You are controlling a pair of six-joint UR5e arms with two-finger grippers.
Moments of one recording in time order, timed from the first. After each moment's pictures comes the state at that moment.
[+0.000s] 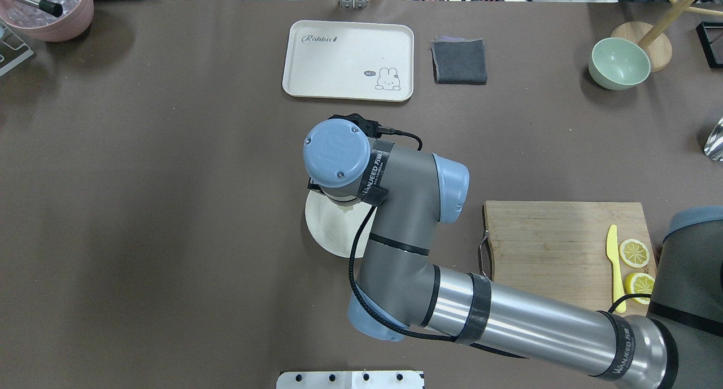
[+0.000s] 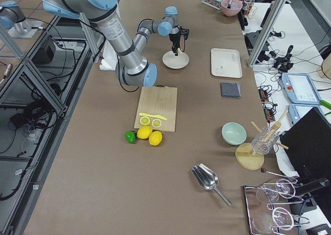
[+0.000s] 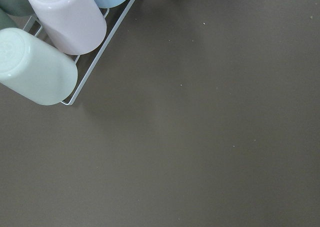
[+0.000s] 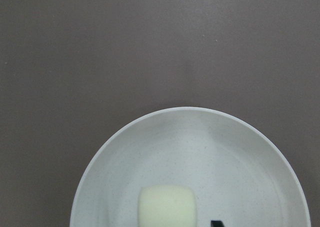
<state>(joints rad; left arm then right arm) -1.56 -1.69 -1.60 -1.50 -2.36 0.11 0.42 -0.69 1.52 -1.66 1.66 1.45</state>
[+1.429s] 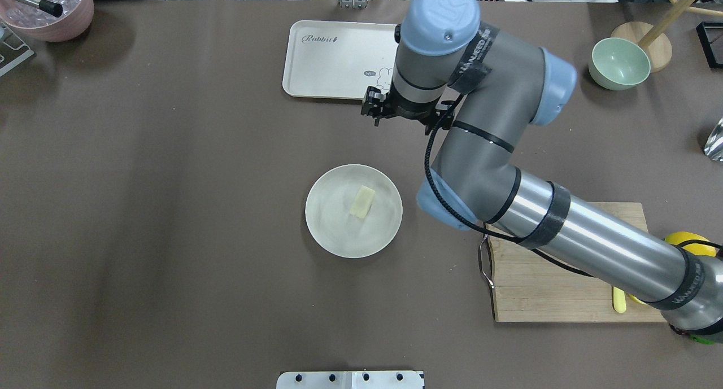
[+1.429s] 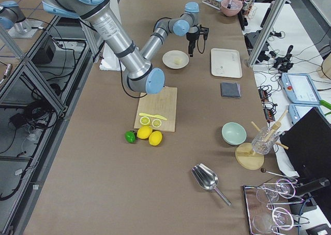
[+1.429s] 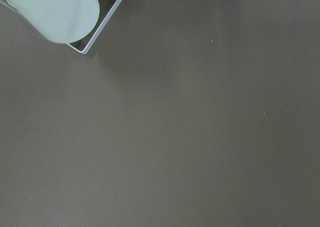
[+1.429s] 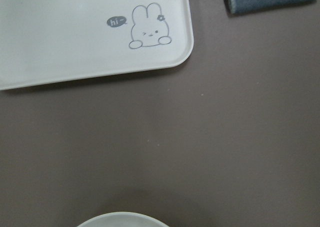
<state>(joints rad) -1.56 -1.54 -1.64 -1.50 -2.36 0.11 0.74 -0.81 1.65 -1.67 1.97 1.21</state>
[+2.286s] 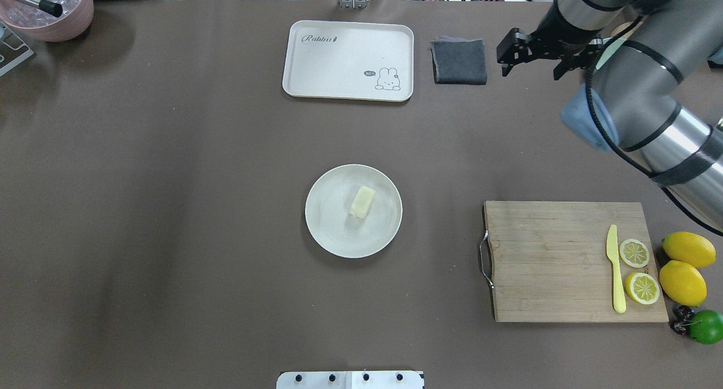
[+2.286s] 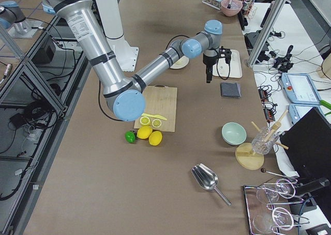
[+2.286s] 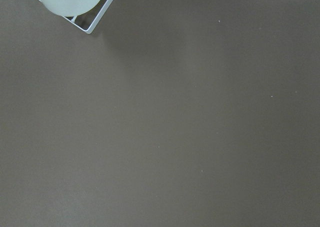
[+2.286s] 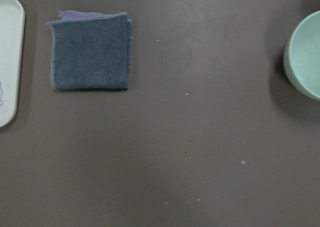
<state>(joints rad) -1.57 -1.53 -1.70 -1.40 -2.34 0.11 1.13 -1.15 1.76 -1.67 2.21 0.69</state>
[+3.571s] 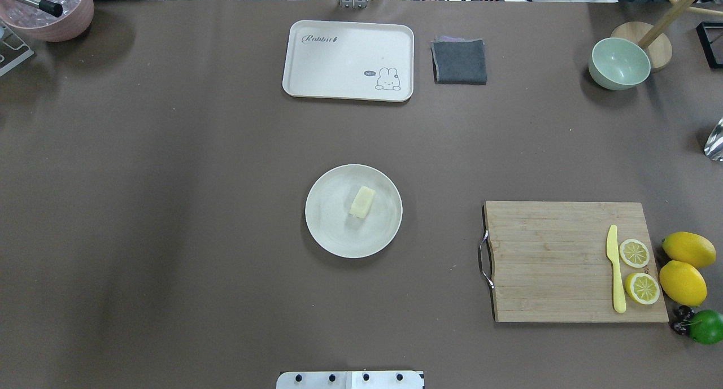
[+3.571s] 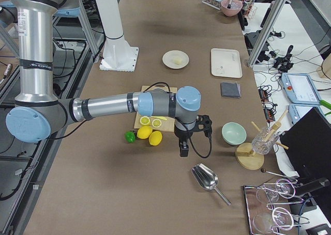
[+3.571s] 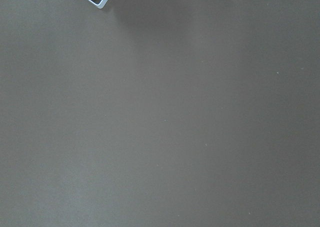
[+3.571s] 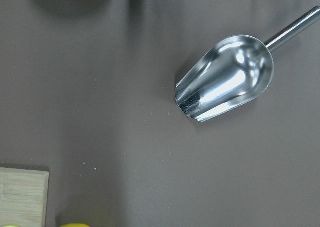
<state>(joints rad) -1.57 -1.51 -1.72 -1.41 -2.31 0.11 1.56 -1.63 1.81 -1.74 2.26 -0.12</state>
